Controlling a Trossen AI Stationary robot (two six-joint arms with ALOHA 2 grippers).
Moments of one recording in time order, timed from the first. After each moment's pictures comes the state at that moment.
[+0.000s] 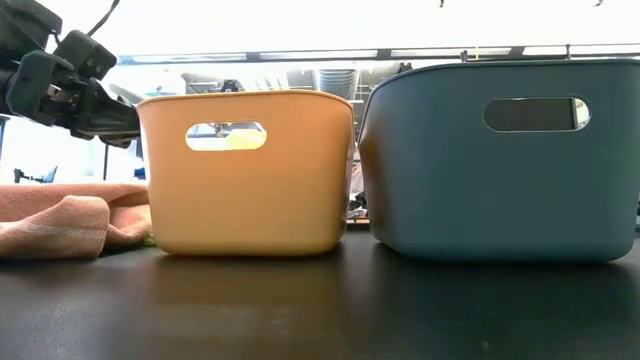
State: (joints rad) left arm -0.12 0.25 0.04 0.02 -0.26 -0.01; right arm 0.96 1.89 1.61 -1.41 -0.32 1.92
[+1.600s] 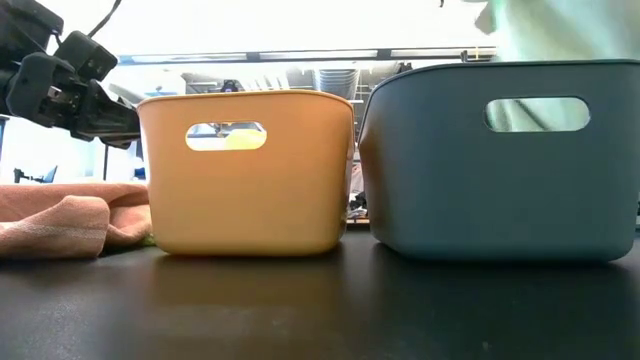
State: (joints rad) left arm -0.12 0.26 0.04 0.02 -0.26 -0.01; right arm 0.87 1.28 1.35 -1.52 1.13 1.62
